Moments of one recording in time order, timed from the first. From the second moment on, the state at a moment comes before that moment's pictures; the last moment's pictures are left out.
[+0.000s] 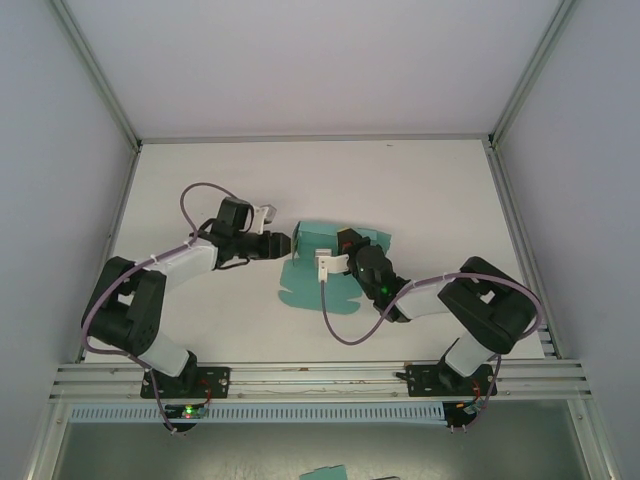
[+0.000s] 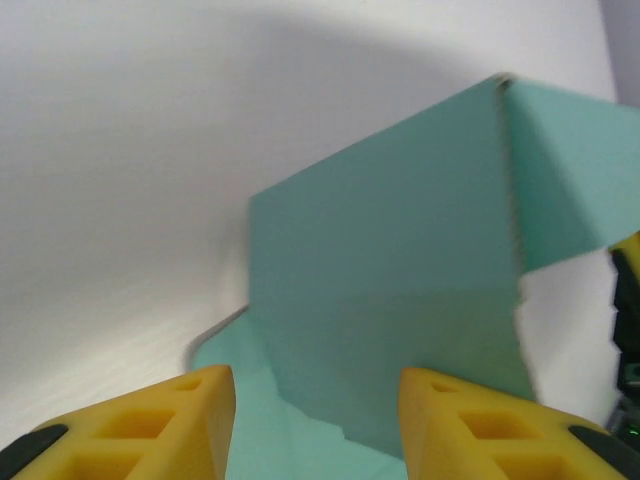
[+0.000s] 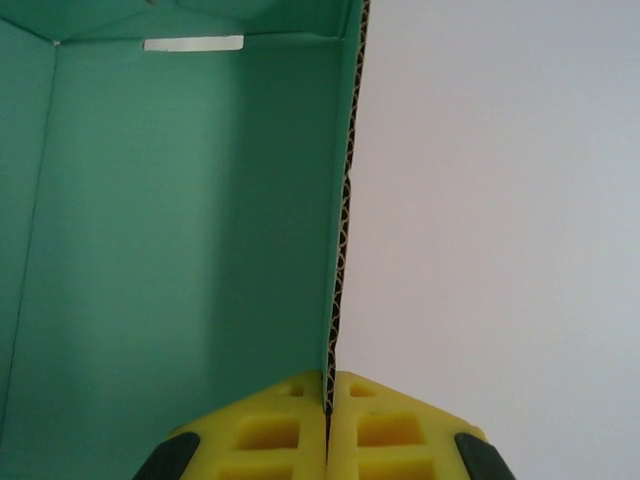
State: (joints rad) left arm -0.31 1.54 0.77 -0.10 0.61 -0.41; right arm 0.78 1.63 0.43 0.97 0.37 -1.39
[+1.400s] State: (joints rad) left arm -0.44 1.77 0.82 0.29 0.51 -0.12; right arm 0.81 1.64 0.47 0.84 0.46 -1.29
